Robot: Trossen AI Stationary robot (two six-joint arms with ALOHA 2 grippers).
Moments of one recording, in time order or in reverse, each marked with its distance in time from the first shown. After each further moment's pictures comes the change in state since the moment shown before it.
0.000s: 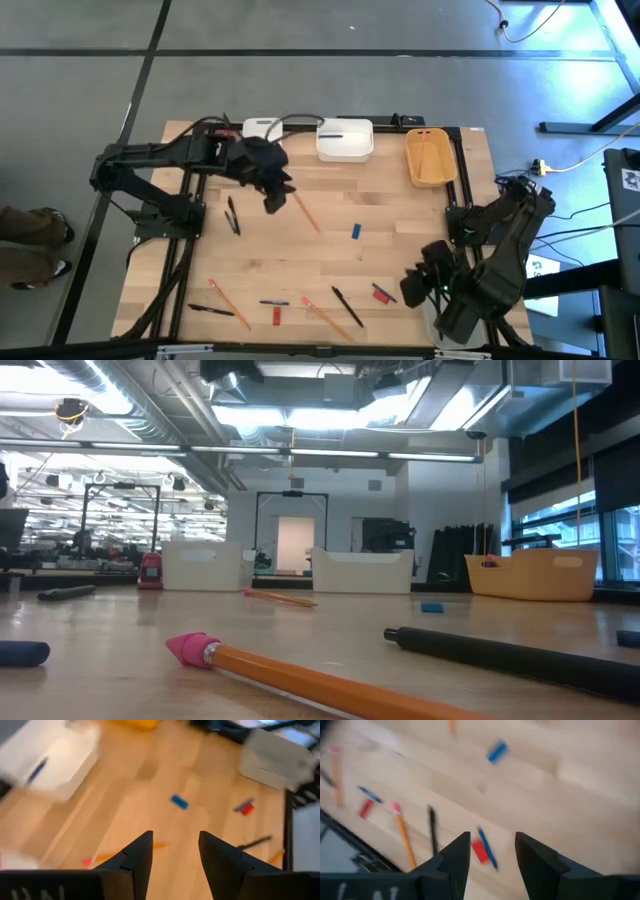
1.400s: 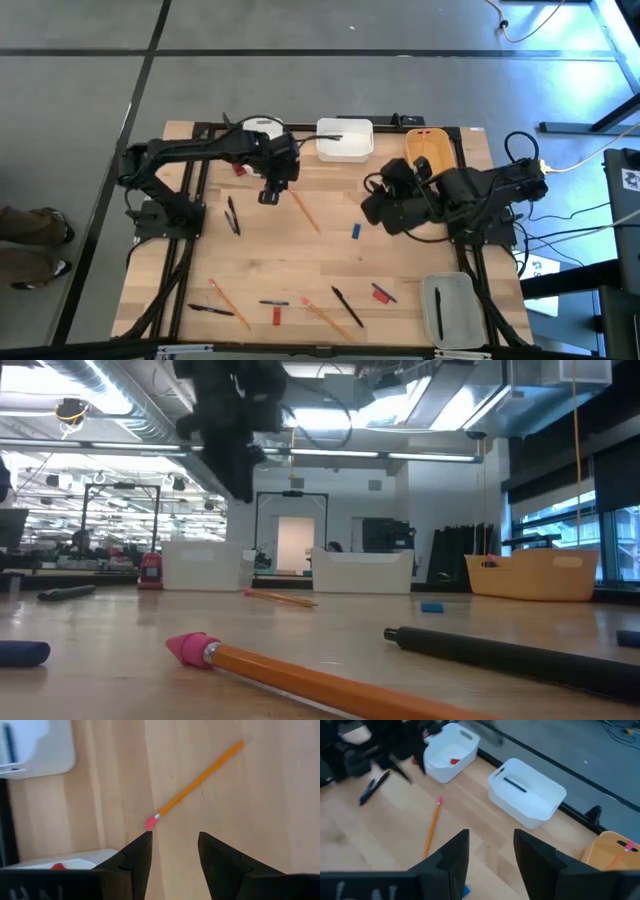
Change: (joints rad) left arm 0.256 0.218 -0.210 -0.009 0.123 0.868; right arm -0.580 -0.071 0.177 0.129 0.232 -1.016
